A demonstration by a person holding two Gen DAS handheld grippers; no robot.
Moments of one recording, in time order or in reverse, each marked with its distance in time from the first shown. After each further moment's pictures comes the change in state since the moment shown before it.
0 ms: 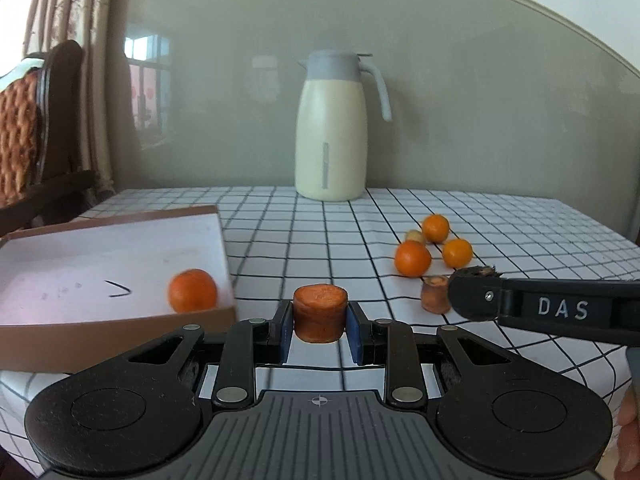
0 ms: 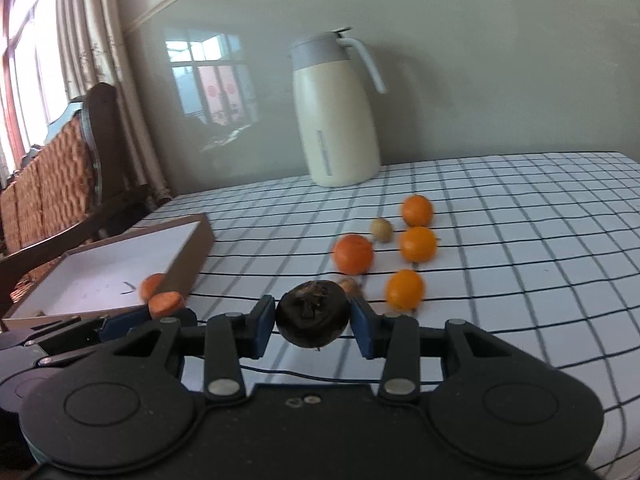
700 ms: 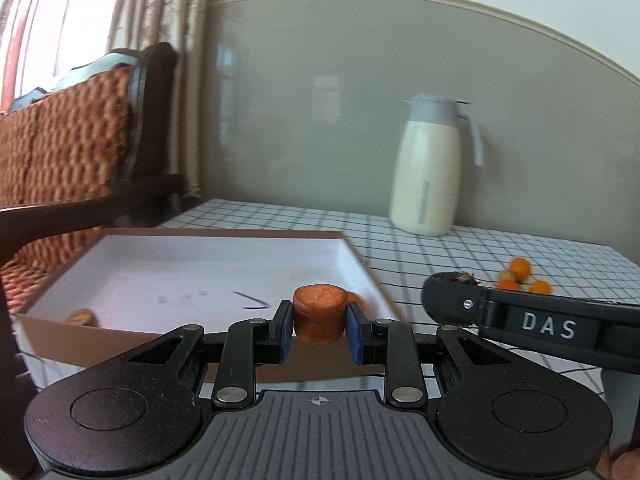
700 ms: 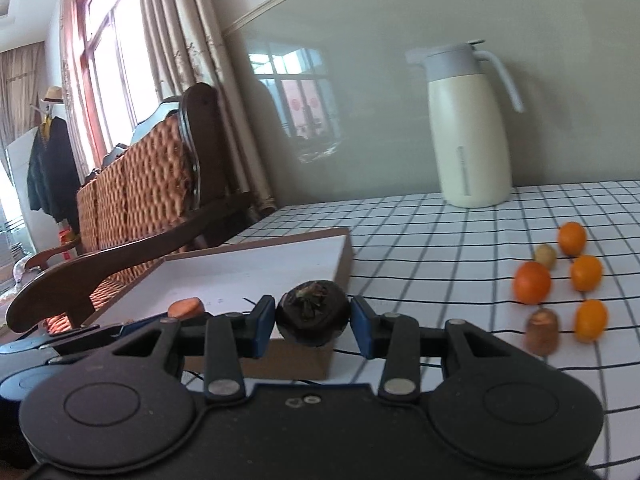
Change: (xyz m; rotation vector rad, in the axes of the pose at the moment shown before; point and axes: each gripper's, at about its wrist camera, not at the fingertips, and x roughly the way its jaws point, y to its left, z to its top) left arm -0.035 0.094 0.002 -0.111 -0.065 0.163; right arm 0.031 0.091 0.004 -0.064 -0.052 0.248
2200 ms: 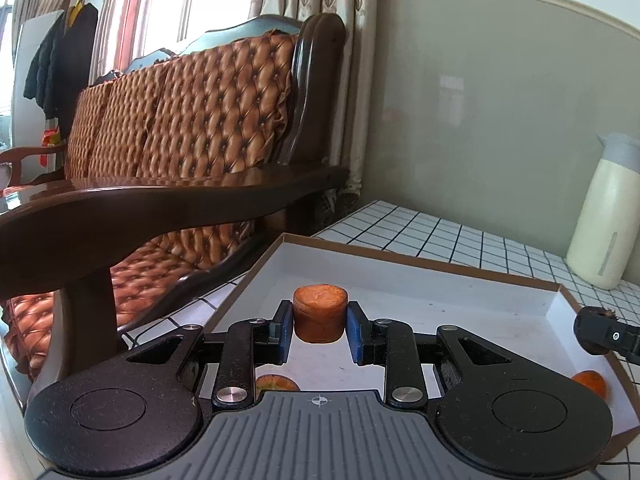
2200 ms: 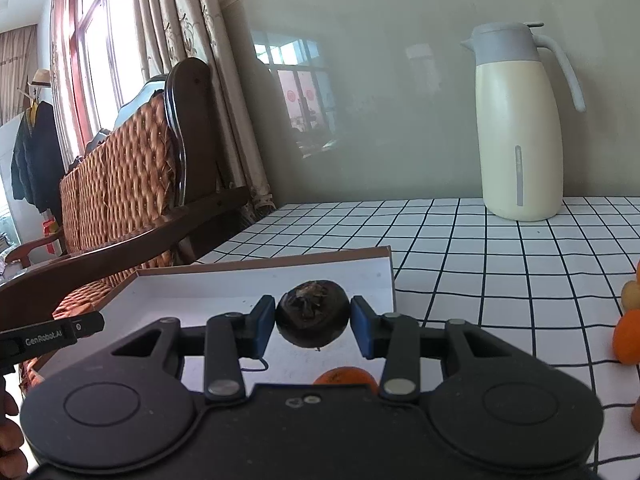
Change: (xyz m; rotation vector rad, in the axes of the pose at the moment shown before) left arm 0.076 0.140 0.028 -0.157 0.034 0.339; right arm 0.101 0.031 0.022 -0.028 0.023 -0.039
